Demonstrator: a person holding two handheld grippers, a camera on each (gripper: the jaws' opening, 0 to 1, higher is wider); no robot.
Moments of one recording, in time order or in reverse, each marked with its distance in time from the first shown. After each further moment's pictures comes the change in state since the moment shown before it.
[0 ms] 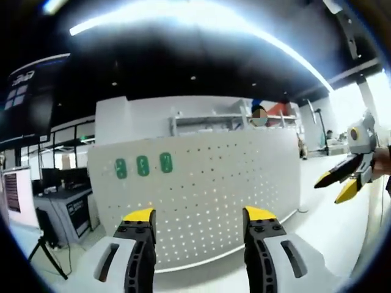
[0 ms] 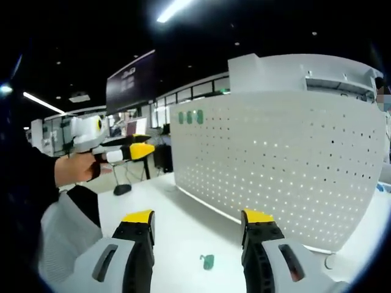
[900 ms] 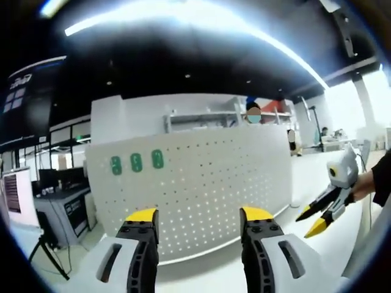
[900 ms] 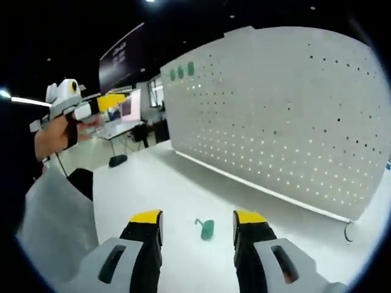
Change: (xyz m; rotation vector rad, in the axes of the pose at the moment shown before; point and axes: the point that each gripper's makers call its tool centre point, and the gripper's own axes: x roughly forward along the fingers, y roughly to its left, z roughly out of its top) left arm -0.015 -0.016 -0.001 0.007 0.020 -0.032; right arm 0.031 -0.017 -0.108 0.087 0.194 0.032
